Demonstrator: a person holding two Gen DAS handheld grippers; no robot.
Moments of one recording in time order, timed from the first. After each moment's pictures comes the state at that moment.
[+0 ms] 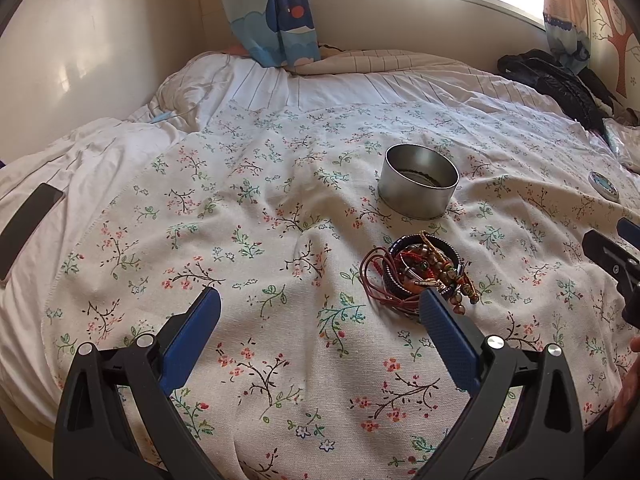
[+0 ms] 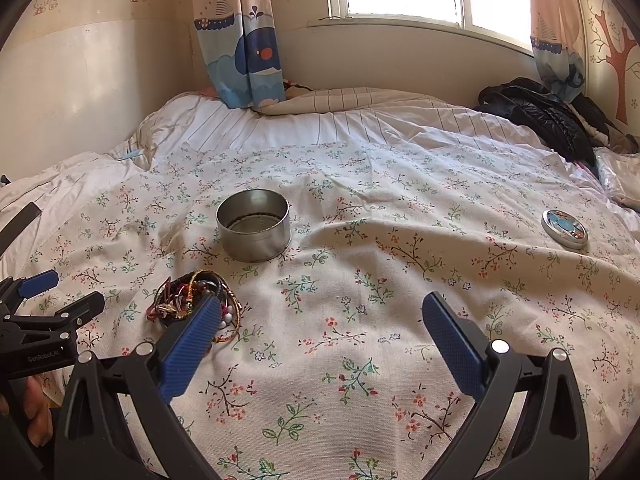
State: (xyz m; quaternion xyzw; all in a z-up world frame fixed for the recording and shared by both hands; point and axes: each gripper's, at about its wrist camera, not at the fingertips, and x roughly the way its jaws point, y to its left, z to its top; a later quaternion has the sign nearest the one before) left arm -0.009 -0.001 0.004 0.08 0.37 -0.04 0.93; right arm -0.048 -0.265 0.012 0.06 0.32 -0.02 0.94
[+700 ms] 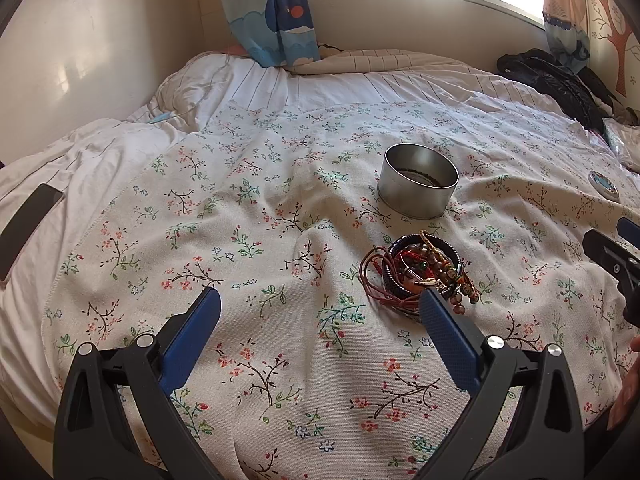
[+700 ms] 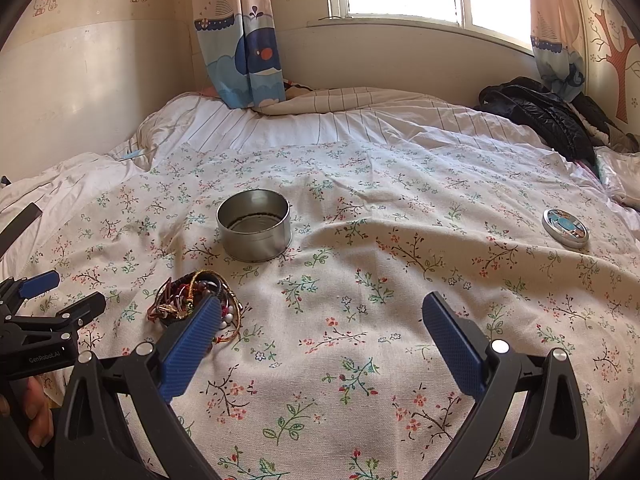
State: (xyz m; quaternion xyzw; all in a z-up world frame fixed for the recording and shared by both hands) left arm -0.009 -0.001 0.004 0.08 0.37 -0.04 0.93; right arm -0.048 -0.265 0.012 0.06 0.32 -0.01 0.95
